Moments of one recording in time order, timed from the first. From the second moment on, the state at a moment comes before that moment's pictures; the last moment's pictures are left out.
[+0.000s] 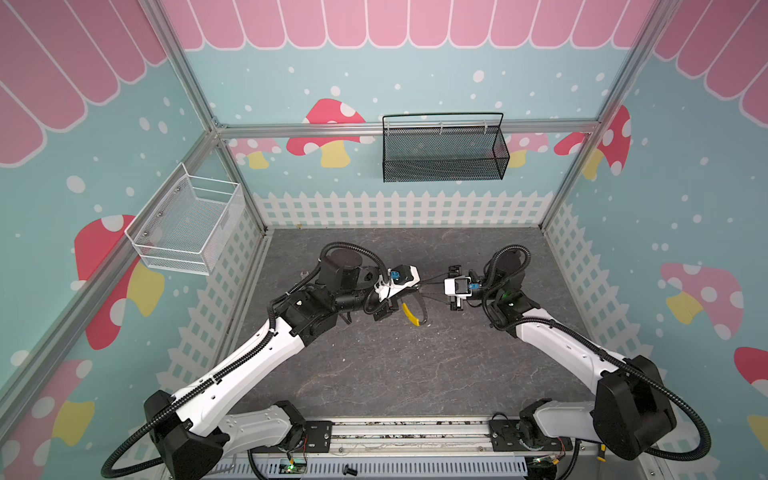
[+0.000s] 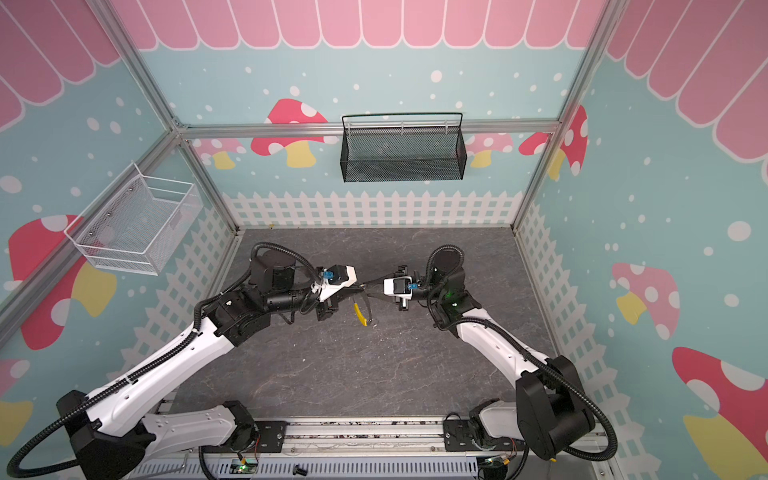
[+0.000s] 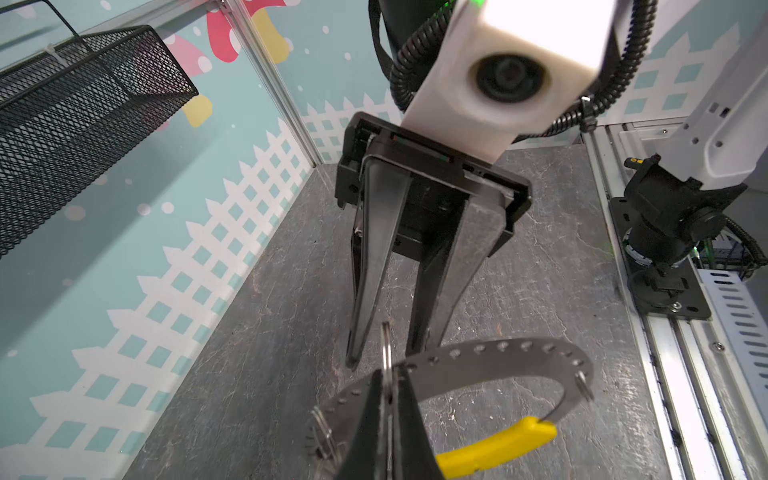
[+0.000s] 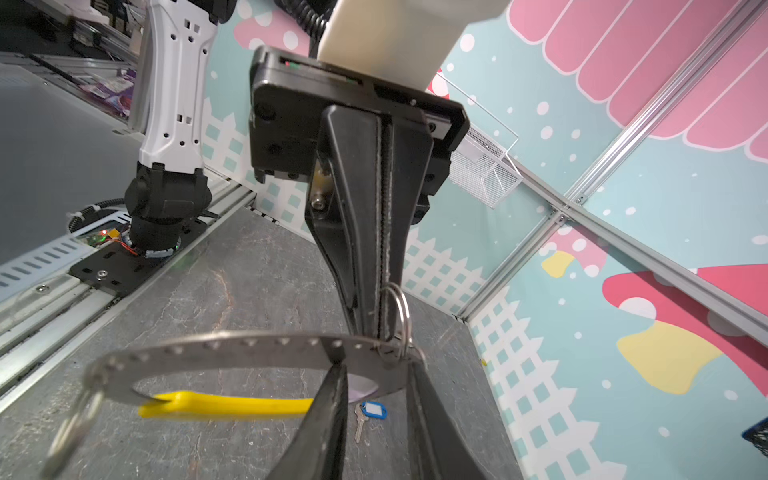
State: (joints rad) left arm -0.70 1.19 1.20 -0.43 0.44 0.50; right arm 0.44 1.31 0.86 0.47 -1.14 -0.57
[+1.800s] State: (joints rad) left arm -0.76 1.17 1.20 -0.60 0.27 0.63; right arm 0.44 1.27 0.86 0.35 -1.17 -0.64
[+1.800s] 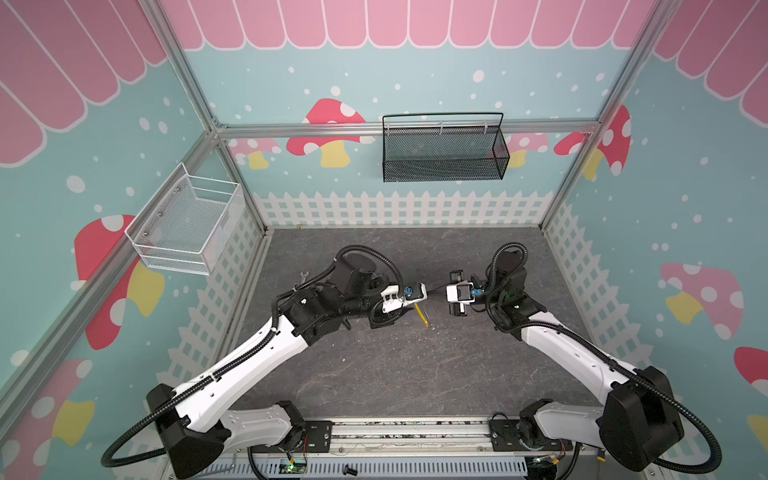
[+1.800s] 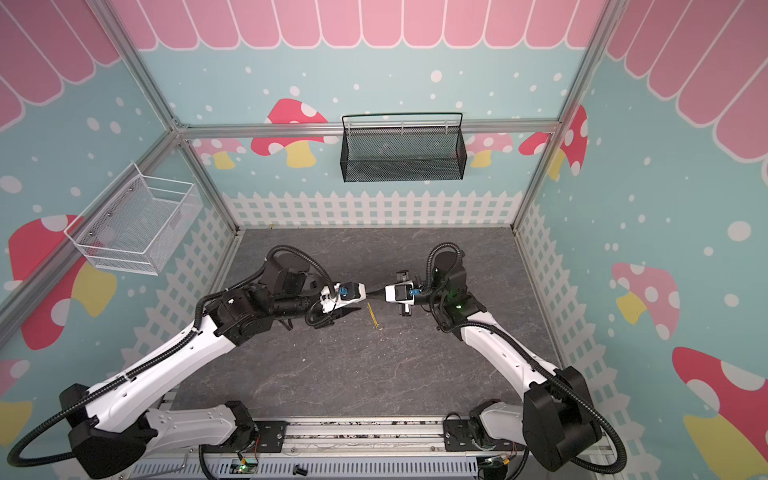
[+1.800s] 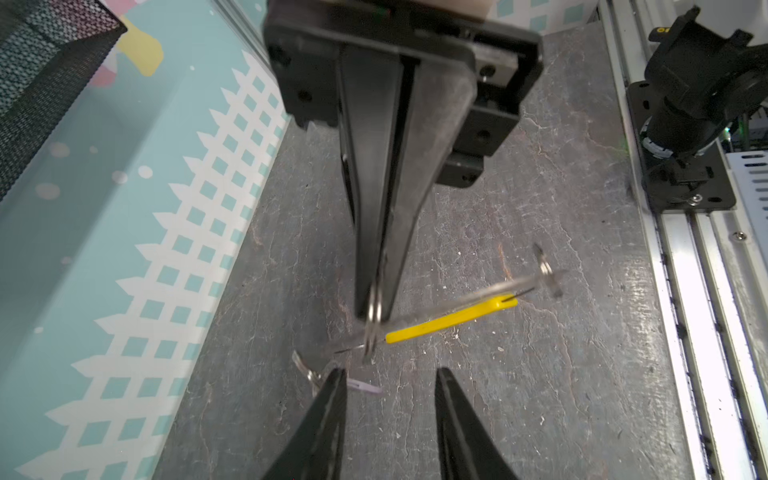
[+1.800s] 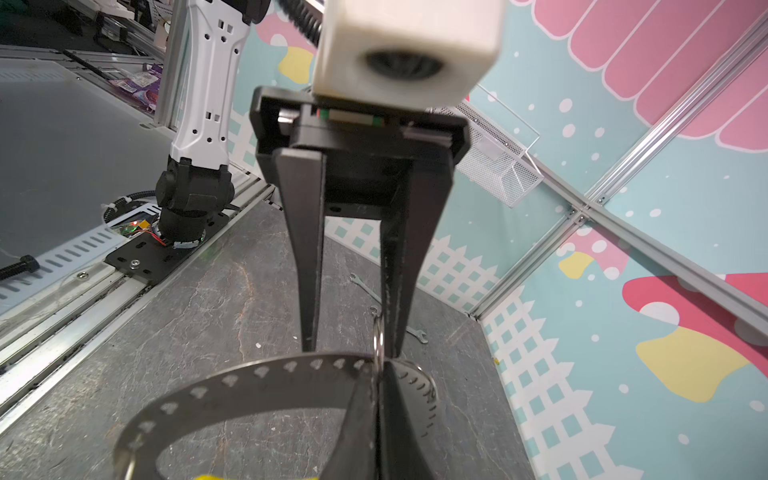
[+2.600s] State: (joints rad) left arm -0.66 1.06 0.85 0.06 0.46 0.31; right arm 0.44 1.34 0.86 0.62 -1.18 -0.44
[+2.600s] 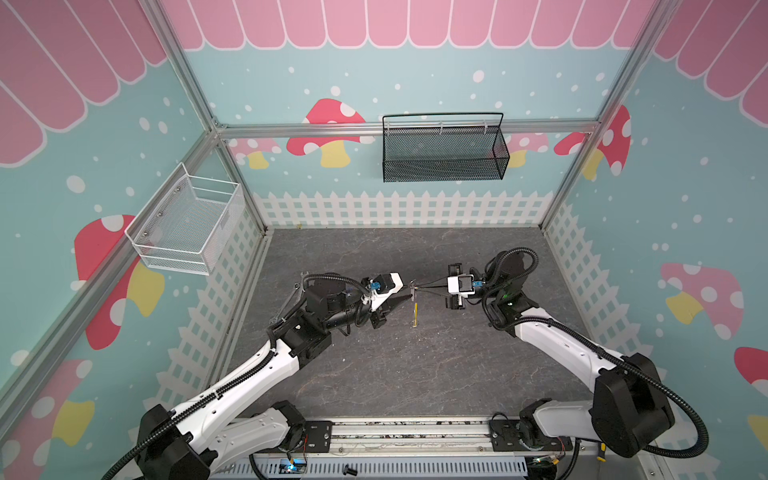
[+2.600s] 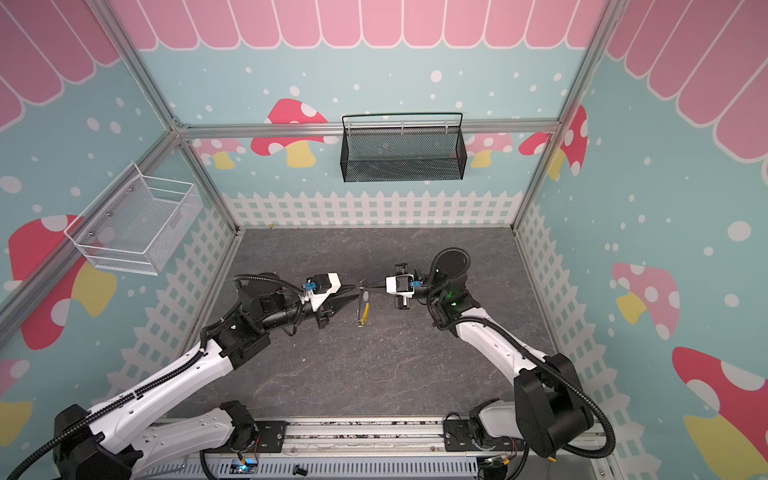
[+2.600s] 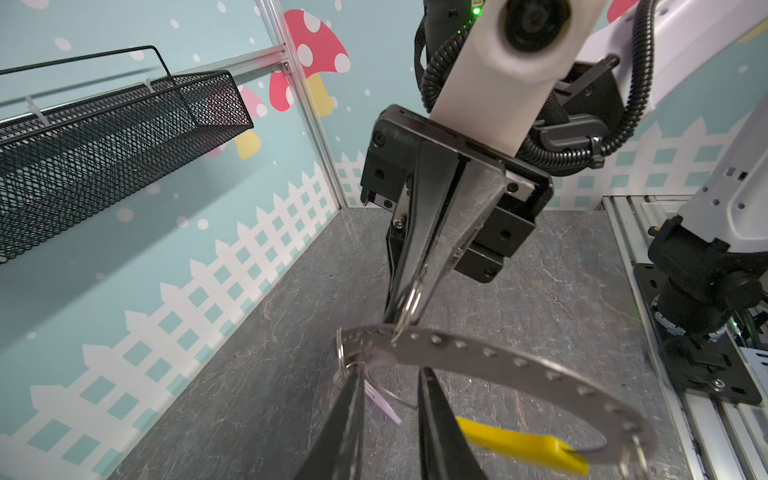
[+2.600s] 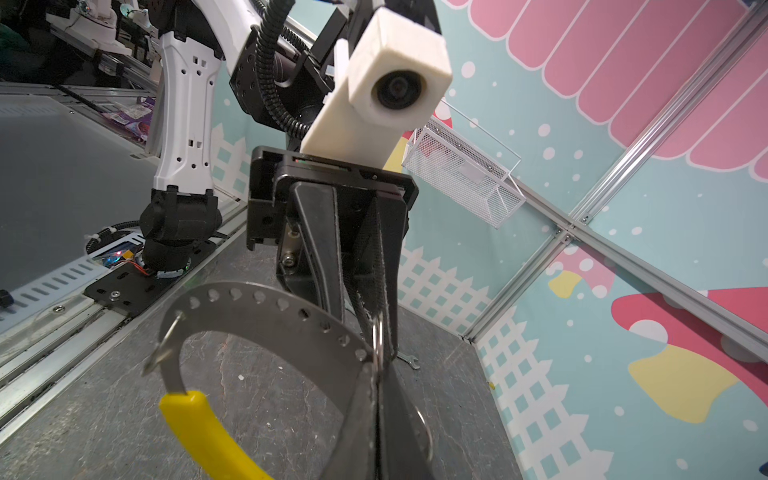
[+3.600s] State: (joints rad) left arm -0.61 1.09 0.88 0.12 0.53 0.21; right arm 0.47 1.34 0.77 0.85 -1.06 -0.40
